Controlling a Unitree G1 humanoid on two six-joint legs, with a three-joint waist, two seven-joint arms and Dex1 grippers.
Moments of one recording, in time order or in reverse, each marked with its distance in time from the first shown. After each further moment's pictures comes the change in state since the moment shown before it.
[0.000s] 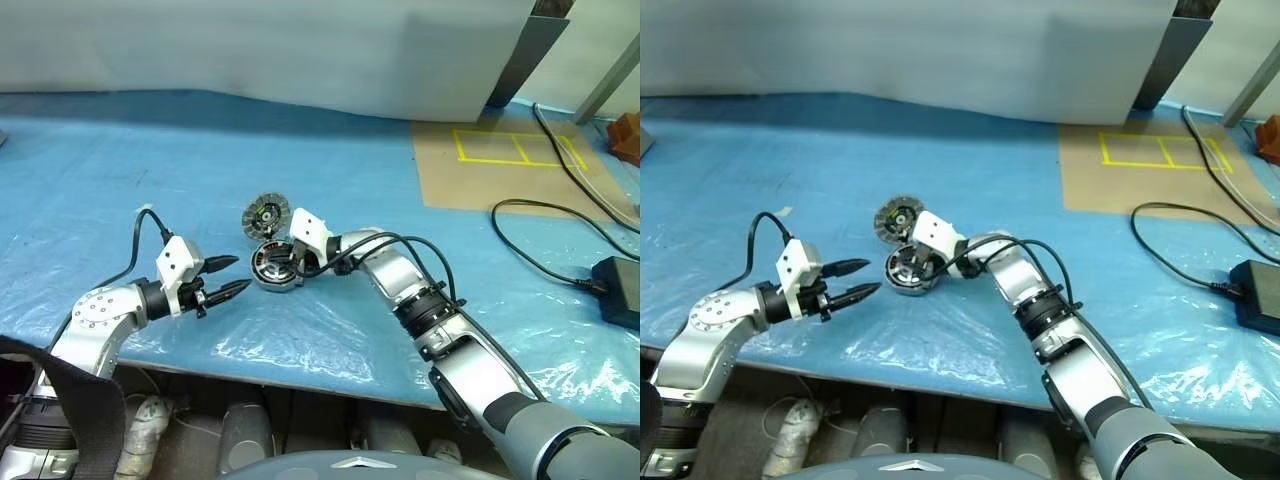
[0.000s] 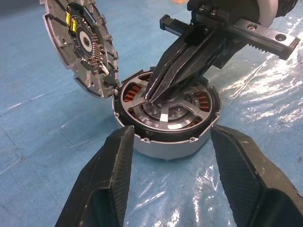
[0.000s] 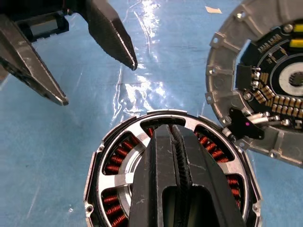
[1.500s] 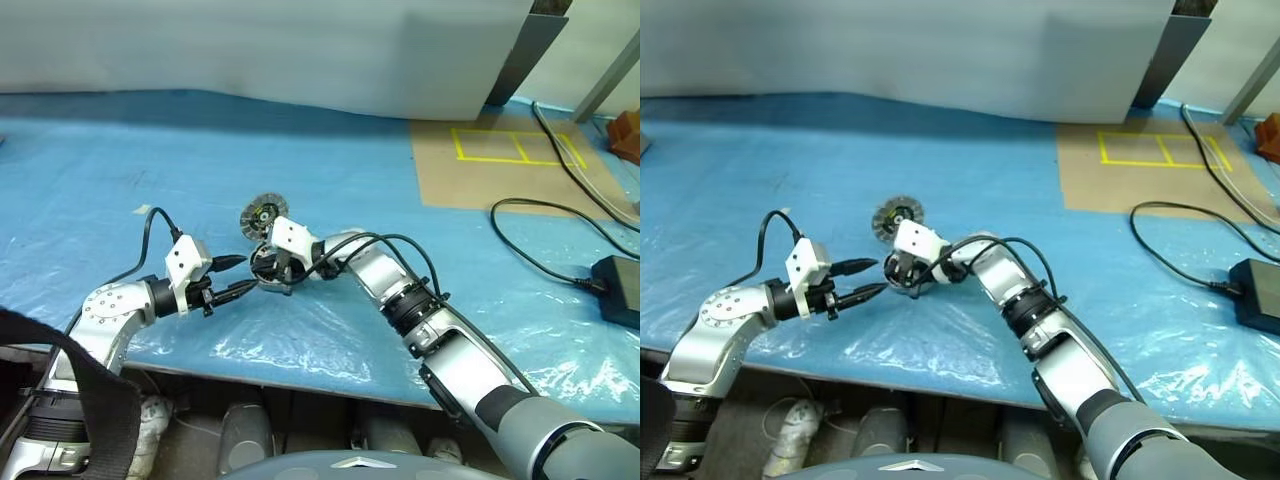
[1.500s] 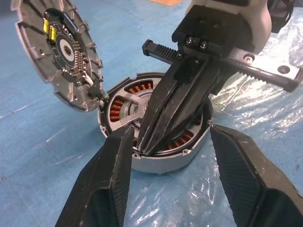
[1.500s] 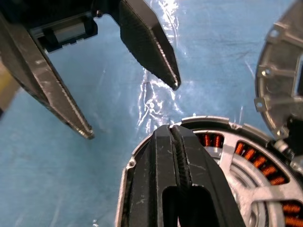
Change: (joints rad) left arm -0.017 -0.011 -0.022 0.017 0.013 -0.010 -0.016; right arm -0.022 0.025 0.041 0.024 0.037 0.082 0.055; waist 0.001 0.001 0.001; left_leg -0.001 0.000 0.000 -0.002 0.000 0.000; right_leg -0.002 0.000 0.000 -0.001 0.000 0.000
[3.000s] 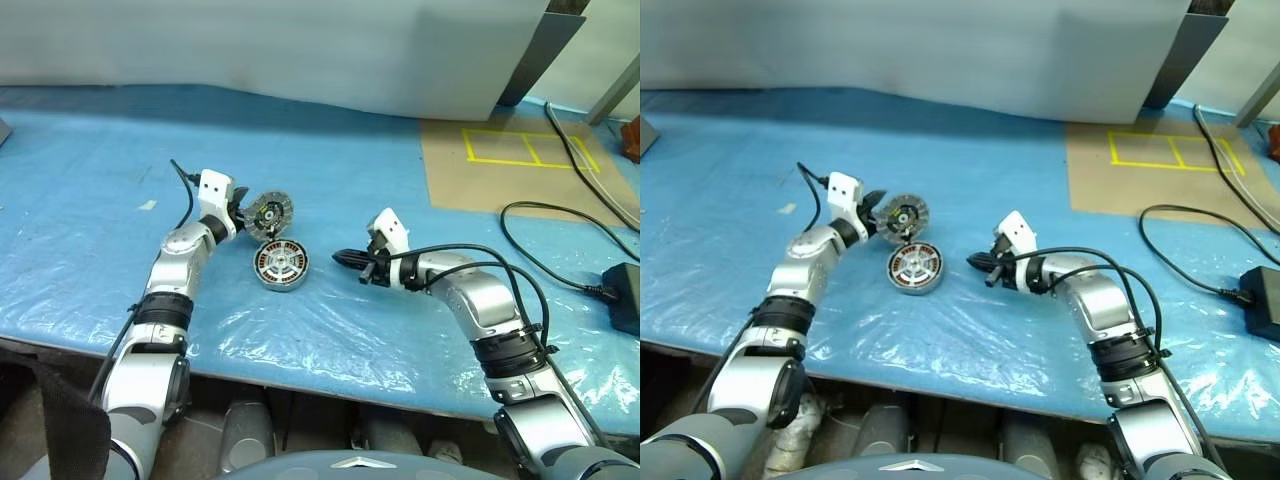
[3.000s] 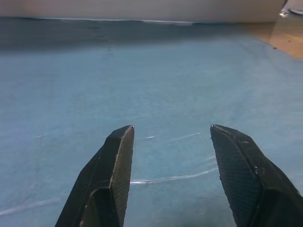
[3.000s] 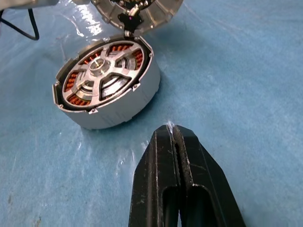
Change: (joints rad) left arm -0.585 -0.321 0.044 0.750 0.111 -0.158 0.240; right arm 0.340 -0.301 -0.217 -0.494 0.205 0.353 -0.234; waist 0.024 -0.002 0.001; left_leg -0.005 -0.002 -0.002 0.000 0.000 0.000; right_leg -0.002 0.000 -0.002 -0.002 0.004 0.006
